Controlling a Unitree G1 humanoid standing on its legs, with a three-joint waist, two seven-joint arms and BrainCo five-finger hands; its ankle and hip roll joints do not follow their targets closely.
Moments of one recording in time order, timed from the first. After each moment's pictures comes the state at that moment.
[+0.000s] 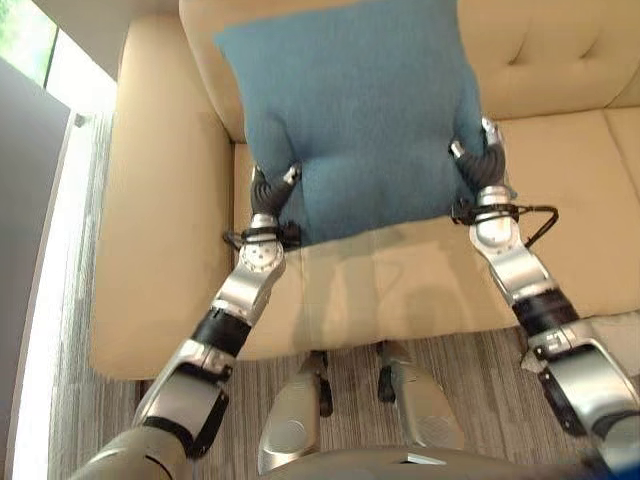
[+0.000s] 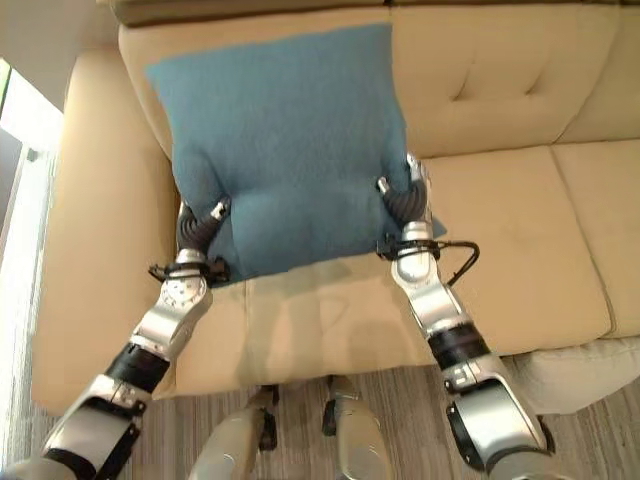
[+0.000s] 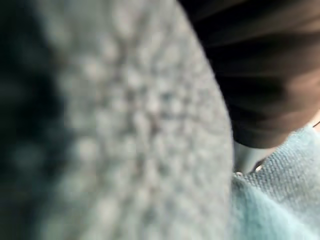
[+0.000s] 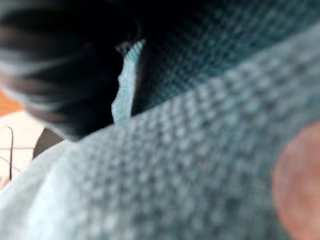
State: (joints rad) left arm -0.63 0.37 -0.31 0.43 -0.33 -0.14 0.49; right arm -0.73 -0.46 0.31 0.43 -0.04 -0.10 -0.50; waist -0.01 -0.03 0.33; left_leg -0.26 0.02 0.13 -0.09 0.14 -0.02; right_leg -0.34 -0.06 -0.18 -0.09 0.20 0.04
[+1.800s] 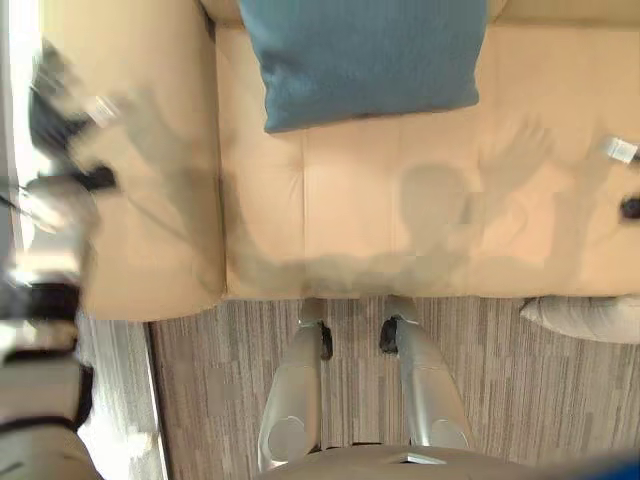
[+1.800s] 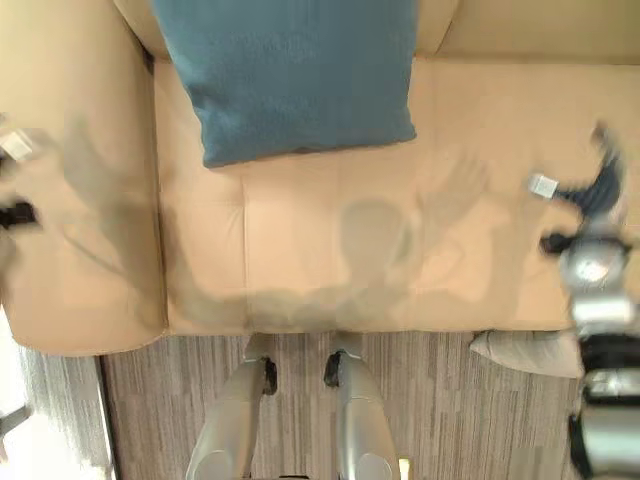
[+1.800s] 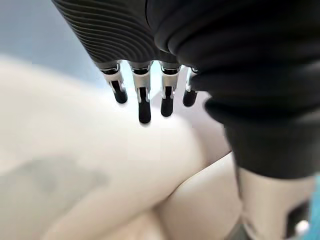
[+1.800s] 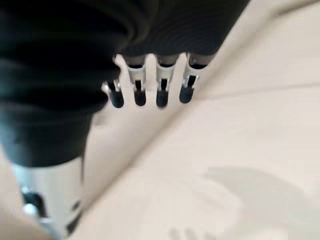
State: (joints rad) left arm -0.29 0.75 -0.01 0.53 -0.33 -0.20 0.30; right arm -0.29 -0.77 0.05 0.66 0.15 -0.12 -0.33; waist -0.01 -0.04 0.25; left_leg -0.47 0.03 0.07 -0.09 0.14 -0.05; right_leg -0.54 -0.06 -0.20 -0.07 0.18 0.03
